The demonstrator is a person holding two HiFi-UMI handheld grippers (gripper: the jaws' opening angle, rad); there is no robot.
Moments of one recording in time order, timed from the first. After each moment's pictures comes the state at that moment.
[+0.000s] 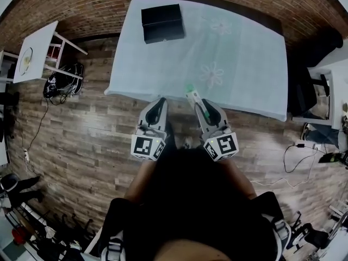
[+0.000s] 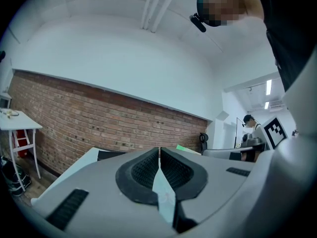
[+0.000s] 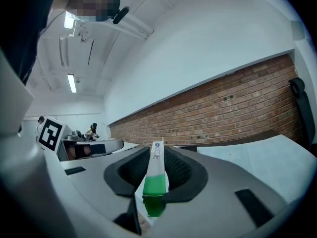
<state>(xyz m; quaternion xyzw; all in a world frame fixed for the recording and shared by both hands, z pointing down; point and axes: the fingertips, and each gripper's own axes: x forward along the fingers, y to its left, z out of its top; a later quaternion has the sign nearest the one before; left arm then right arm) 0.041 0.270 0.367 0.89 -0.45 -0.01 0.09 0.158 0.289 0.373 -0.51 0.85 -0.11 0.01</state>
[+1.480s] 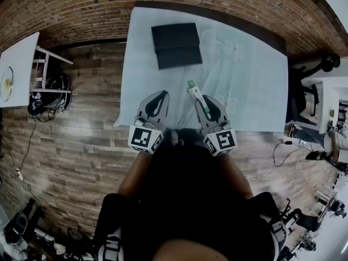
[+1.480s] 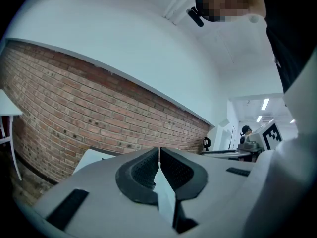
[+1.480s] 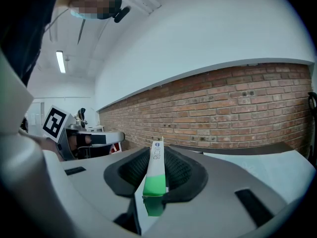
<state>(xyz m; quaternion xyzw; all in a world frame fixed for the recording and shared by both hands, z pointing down) -0.068 0.014 0.384 0.91 -0.39 -0.03 0.15 0.043 0.049 0.390 -0.54 0.83 -0.10 -0.07</state>
